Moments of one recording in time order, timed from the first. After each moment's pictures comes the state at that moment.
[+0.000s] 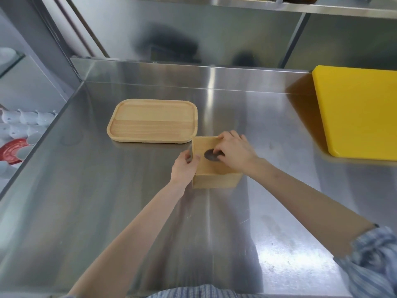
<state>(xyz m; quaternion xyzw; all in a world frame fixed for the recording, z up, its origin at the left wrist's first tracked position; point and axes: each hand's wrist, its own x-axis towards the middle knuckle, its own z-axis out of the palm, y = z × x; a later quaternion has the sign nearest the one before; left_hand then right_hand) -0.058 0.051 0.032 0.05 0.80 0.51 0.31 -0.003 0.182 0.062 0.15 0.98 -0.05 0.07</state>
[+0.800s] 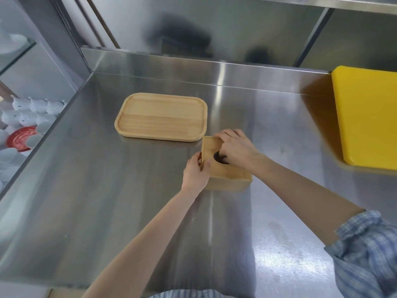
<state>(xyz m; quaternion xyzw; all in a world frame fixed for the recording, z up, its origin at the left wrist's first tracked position) -0.052 0.055 0.018 0.09 0.82 0.48 0.29 -0.033 0.189 0.048 0.03 0.99 0.01 0.11</state>
